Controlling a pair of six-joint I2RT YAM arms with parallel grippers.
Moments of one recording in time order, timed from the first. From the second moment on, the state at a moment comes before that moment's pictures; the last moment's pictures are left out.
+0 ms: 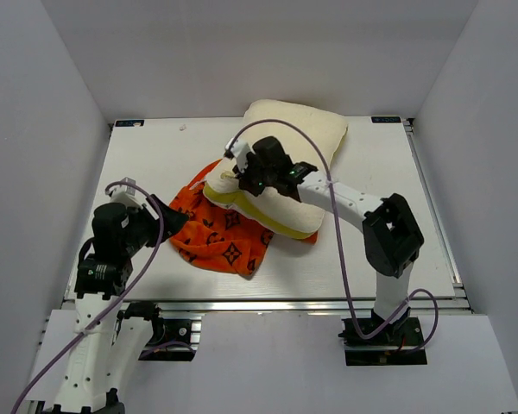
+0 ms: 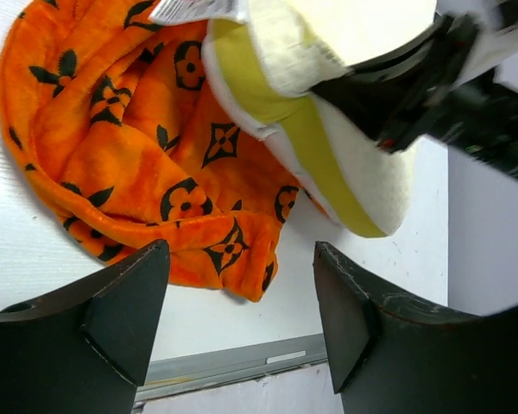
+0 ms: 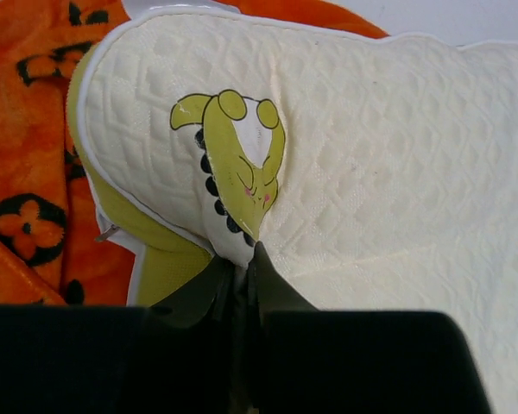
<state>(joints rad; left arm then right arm) -0.06 0.59 0.81 -0.70 0.26 -0.62 0.80 1.91 1.52 -0.22 -0.18 -0.29</state>
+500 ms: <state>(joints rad) -0.06 0.87 0.78 -0.50 0.36 -0.58 0.39 1.68 1.56 -0.28 -0.25 -0.13</state>
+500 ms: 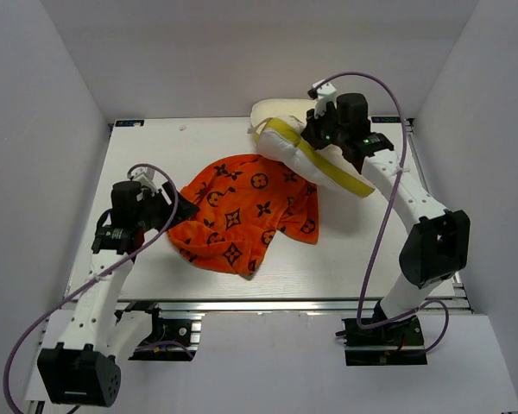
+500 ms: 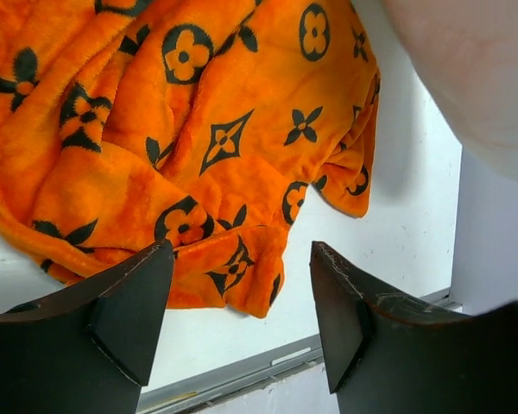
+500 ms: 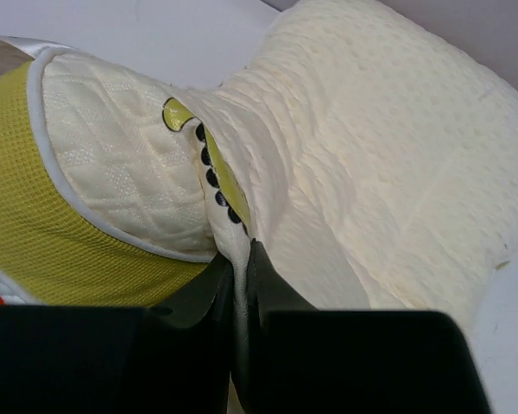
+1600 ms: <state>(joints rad) -0.69 1.49 1.03 -0.51 0.10 -0.38 0.23 1.53 1.36 -0.29 -0.37 -0.02</state>
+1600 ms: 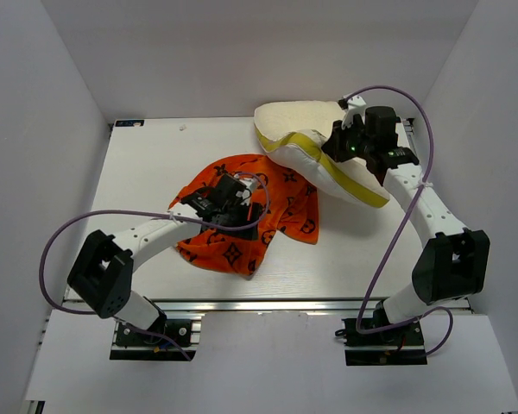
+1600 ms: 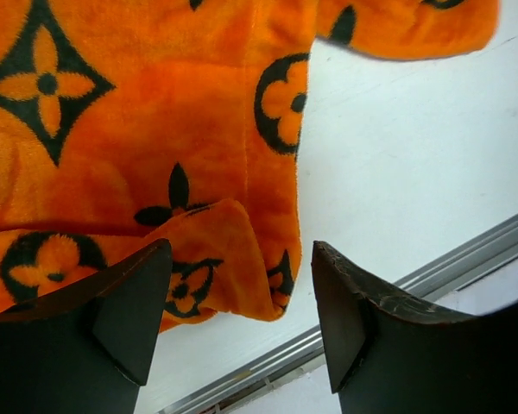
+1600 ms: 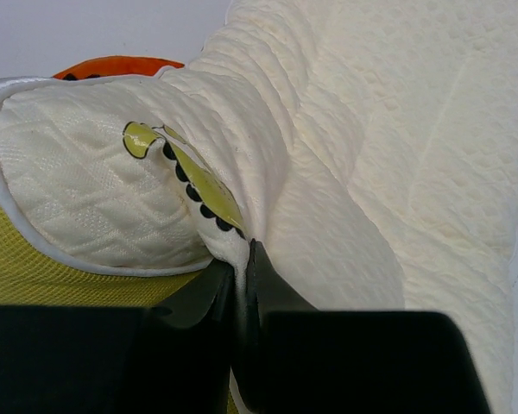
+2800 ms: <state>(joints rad) -0.34 1.20 1.34 -1.12 -0.60 -0.63 0.22 1.49 1.31 -0.30 -0.39 -0.01</state>
